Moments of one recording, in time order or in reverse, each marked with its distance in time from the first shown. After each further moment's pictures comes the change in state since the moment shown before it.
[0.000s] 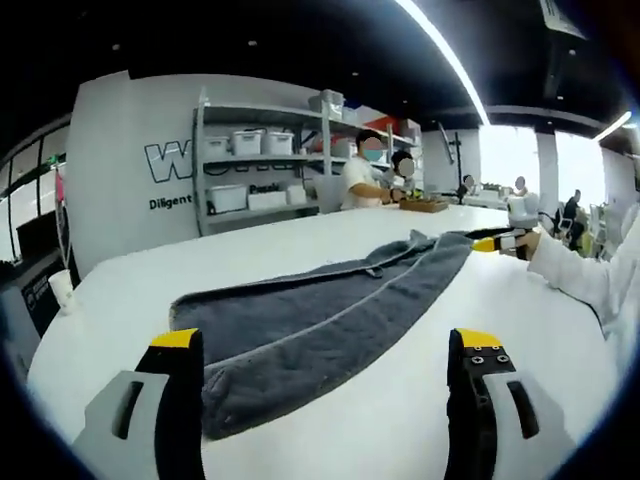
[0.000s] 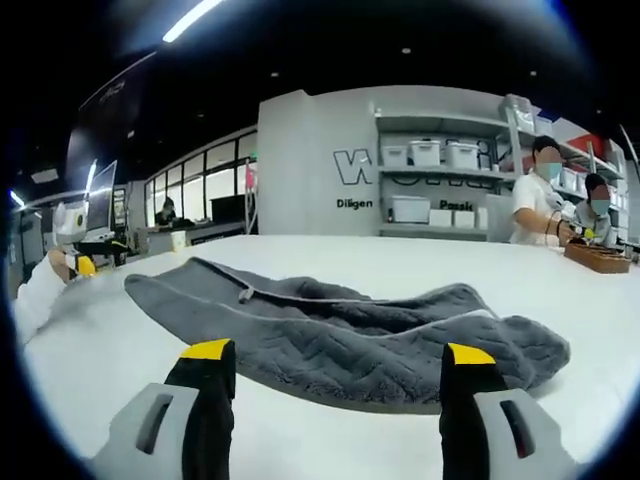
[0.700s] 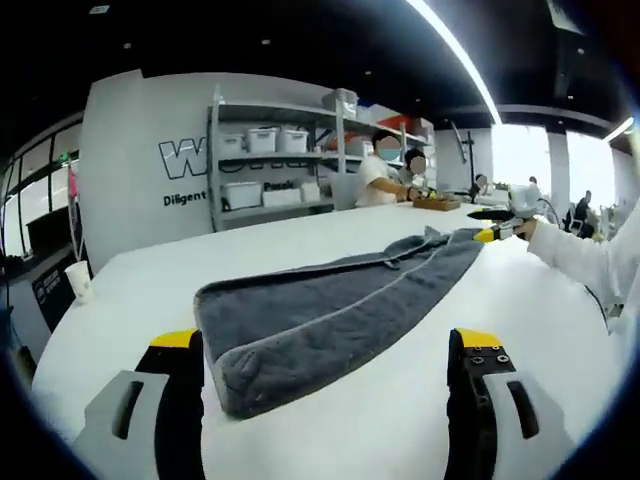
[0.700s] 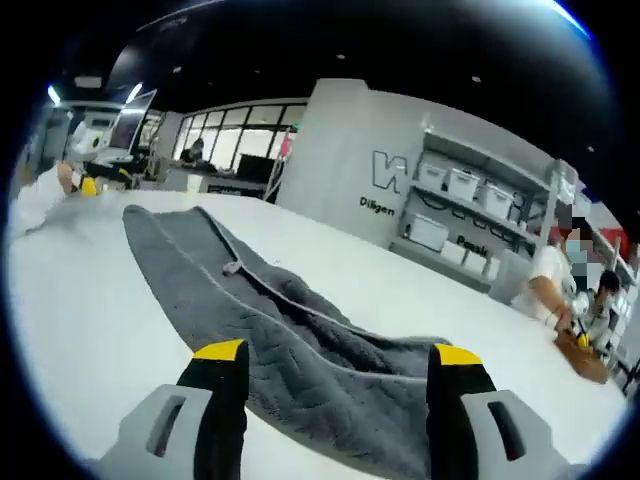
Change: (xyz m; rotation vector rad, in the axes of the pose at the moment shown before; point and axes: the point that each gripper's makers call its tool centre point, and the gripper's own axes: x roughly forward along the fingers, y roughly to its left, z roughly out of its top) left arm -0.010 0.023 -0.008 -0.010 0.014 0.049; right arm 0.032 -0.019 0.035 -0.464 0.062 0.086
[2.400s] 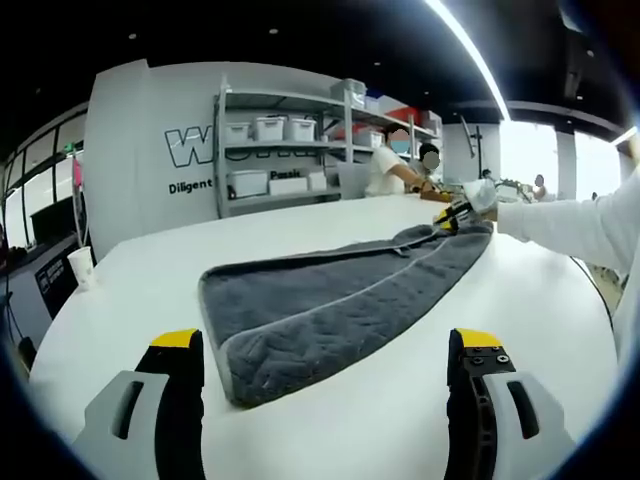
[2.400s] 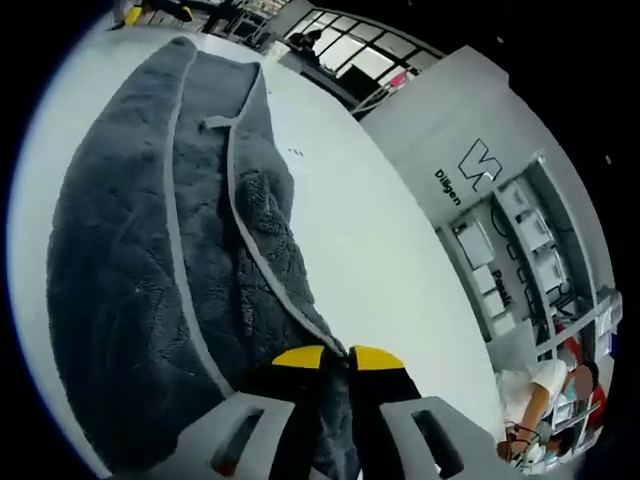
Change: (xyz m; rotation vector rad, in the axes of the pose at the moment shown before) left arm 0.004 0.006 -0.015 -0.025 0.041 0.024; right arm 0.111 -0.044 -0.059 -0.484 0.303 0.139
